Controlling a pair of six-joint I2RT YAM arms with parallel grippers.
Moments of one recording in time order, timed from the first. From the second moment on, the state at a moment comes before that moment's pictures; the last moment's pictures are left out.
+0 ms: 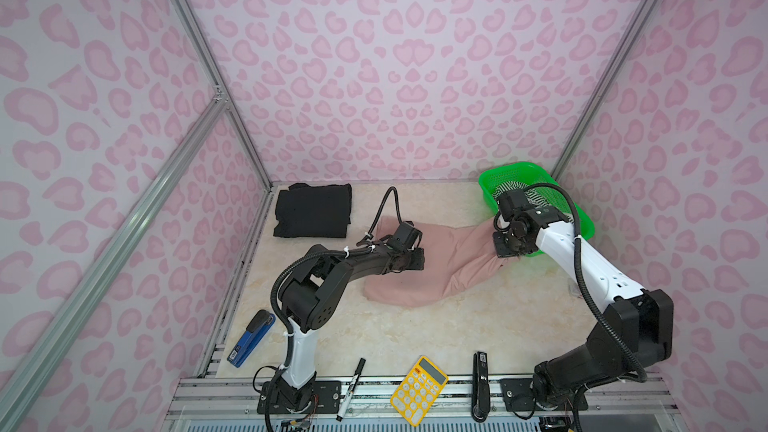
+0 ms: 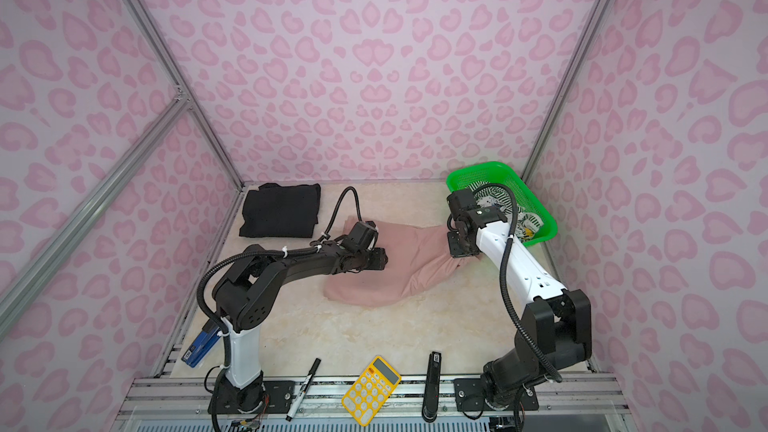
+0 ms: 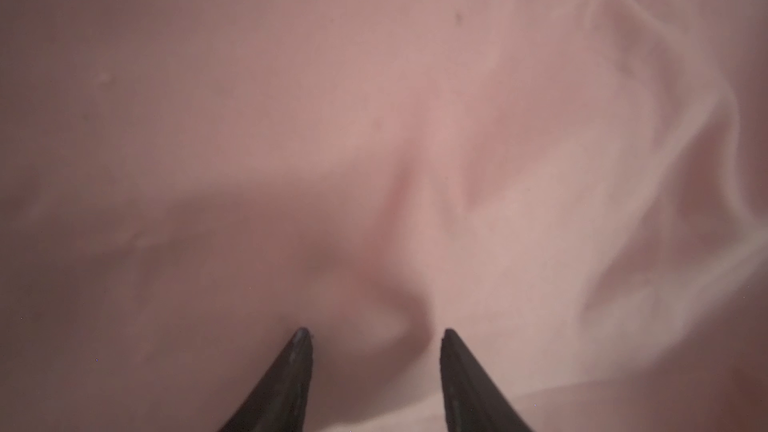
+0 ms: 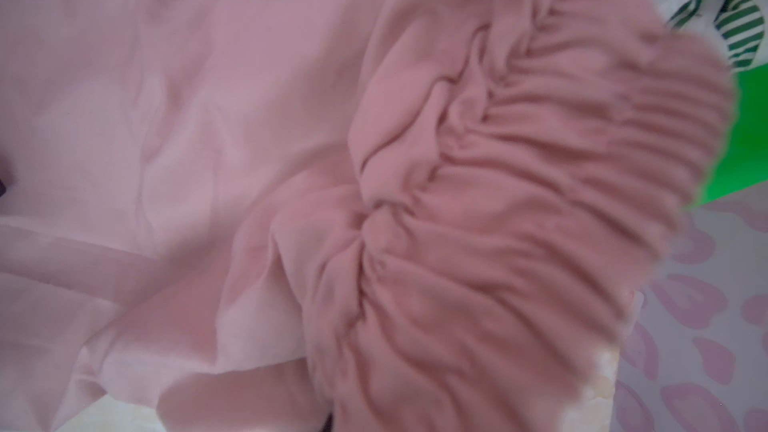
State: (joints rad) left arm -0.68 2.00 1.23 -0.19 0.08 -0.56; right arm 0.26 1.53 1.33 -1.06 0.24 0.16
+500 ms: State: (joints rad) left arm -0.76 2.08 1.37 -0.12 0.38 -0.70; right arm 0.28 1.50 1.25 -1.06 0.23 0.20
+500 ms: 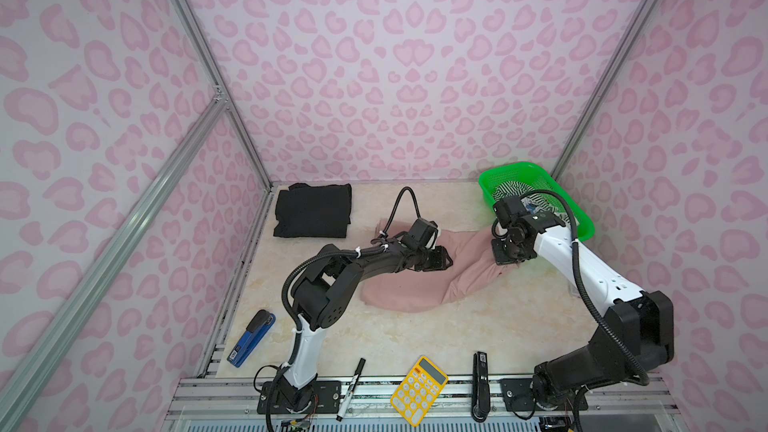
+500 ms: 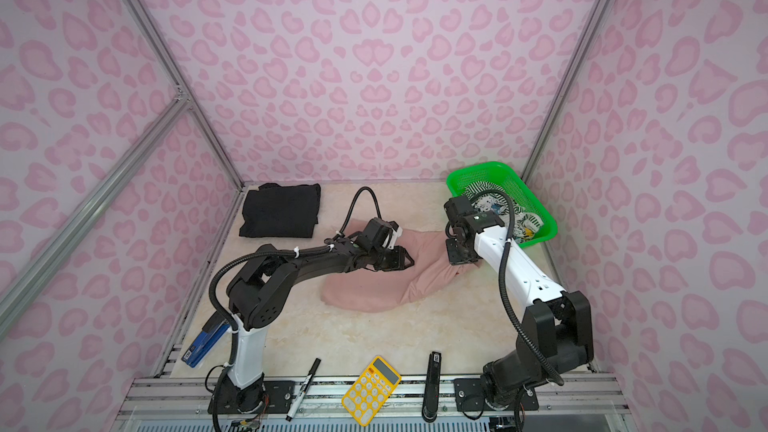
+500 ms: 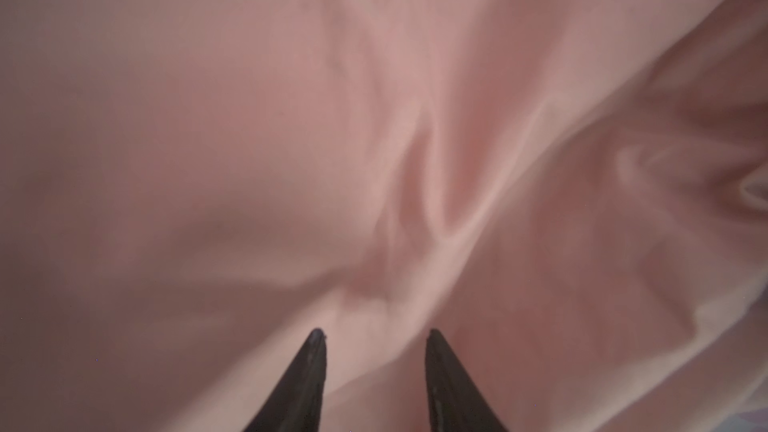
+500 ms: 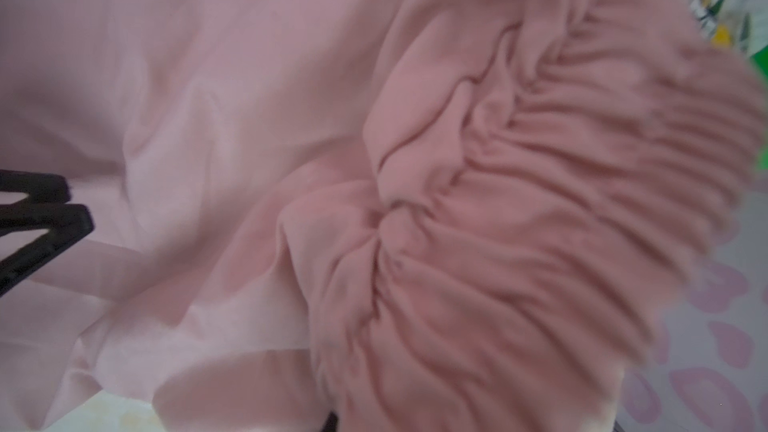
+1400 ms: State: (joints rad) left arm -0.67 2.08 1.38 -0.29 0.29 -0.57; right arm -0.05 1.15 0.69 -0.69 -0.20 0.49
